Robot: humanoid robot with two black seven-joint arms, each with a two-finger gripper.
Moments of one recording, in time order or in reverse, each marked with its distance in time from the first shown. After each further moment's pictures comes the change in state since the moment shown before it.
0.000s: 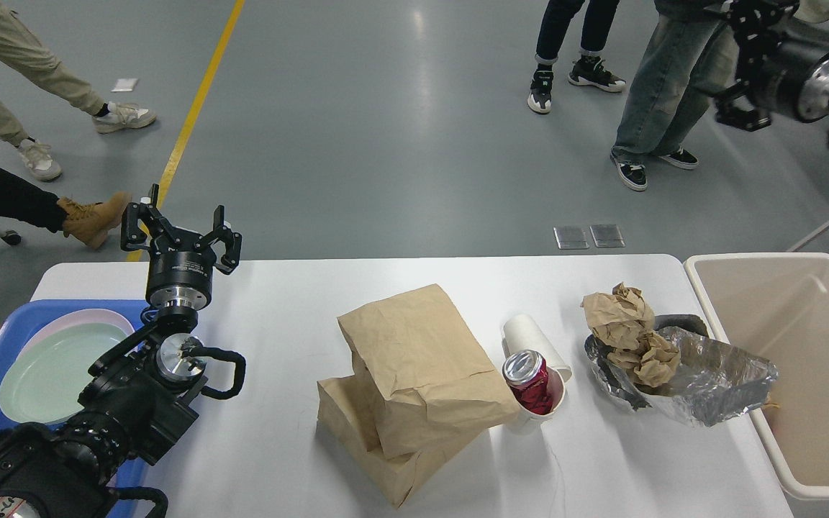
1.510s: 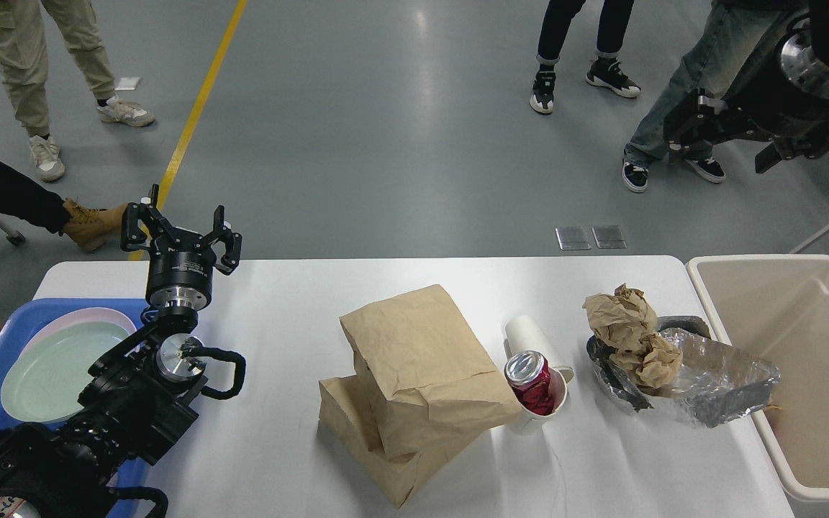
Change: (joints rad) left arm 0.000 0.000 0.000 0.000 0.000 0.000 0.000; right arm 0.769 0.216 -1.332 0.761 -0.037 0.257 -0.001
